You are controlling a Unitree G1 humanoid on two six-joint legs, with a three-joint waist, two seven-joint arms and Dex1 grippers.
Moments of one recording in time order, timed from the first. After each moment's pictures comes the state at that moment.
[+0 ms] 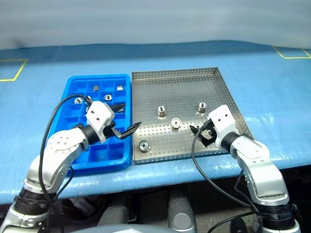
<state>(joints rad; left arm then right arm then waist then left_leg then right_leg) -0.17 0.48 -0.10 -0.44 -0.21 0.49 -0.55 -0.11 -0.58 -0.05 -0.44 0.24 0.69 0.50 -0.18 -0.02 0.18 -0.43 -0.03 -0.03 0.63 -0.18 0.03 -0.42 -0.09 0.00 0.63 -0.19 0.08</state>
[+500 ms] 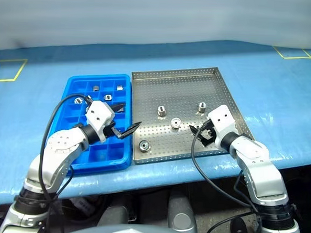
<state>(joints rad) -0.17 0.48 -0.10 -0.44 -0.20 0.50 -0.55 -0.11 -0.58 -0.04 -0.44 0.23 0.68 0.49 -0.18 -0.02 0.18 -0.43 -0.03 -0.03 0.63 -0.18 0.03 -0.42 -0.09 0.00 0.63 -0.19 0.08</state>
